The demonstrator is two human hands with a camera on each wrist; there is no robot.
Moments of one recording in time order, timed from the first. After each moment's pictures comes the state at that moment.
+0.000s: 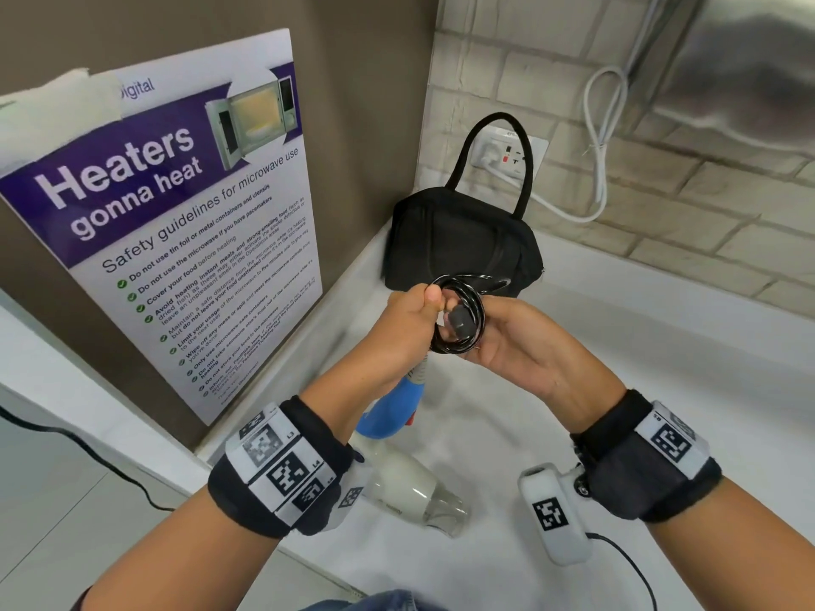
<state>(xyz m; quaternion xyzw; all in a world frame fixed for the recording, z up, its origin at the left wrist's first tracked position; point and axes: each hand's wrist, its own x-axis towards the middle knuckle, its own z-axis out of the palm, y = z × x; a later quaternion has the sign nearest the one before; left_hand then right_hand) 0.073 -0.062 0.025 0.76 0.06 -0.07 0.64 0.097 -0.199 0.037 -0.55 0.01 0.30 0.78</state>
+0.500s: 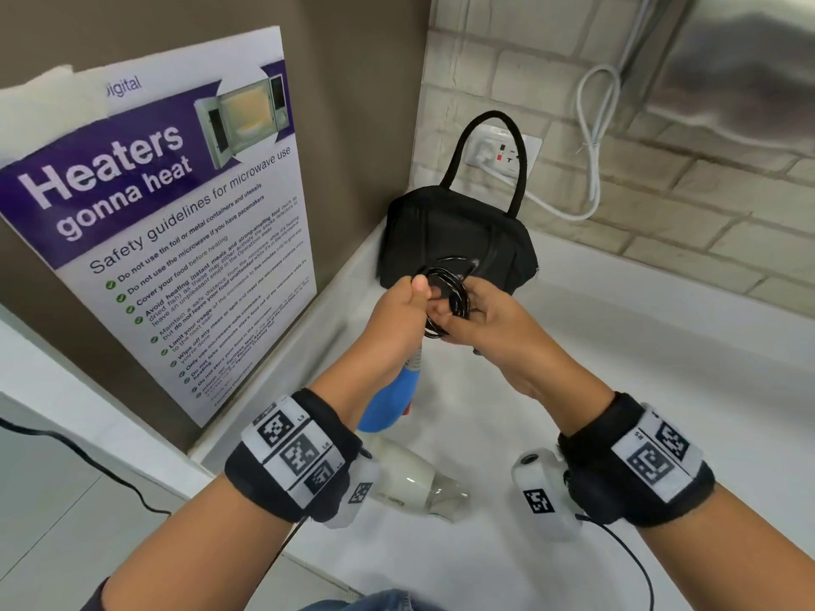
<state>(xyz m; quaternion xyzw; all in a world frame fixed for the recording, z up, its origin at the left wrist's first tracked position) 0.085 -0.067 0.017 0.74 0.09 0.00 0.67 0.088 -0.190 0.038 -0.81 -0.07 0.14 0.57</state>
